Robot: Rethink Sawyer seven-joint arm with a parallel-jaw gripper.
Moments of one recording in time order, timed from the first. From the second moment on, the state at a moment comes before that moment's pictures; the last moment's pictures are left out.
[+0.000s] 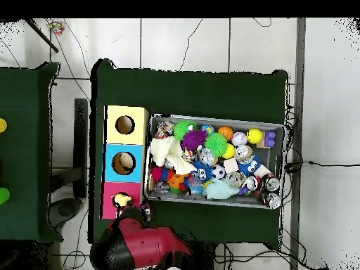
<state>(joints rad) 0.05 -0.84 -0.06 2.20 -0.15 -0.02 1.77</state>
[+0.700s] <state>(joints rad) 0.10 -0.87 -0.03 2.21 -0.16 0.03 1.77</state>
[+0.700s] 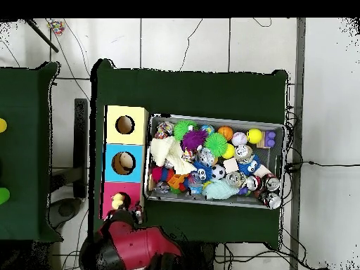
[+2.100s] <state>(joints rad) -0.03 -0.75 0.03 2.16 -0.20 0.00 1.77</state>
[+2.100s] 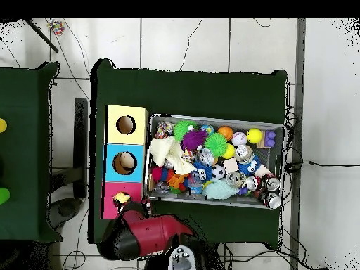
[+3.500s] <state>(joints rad) -0.12 -0.82 0.14 2.18 -0.20 0.08 1.77</state>
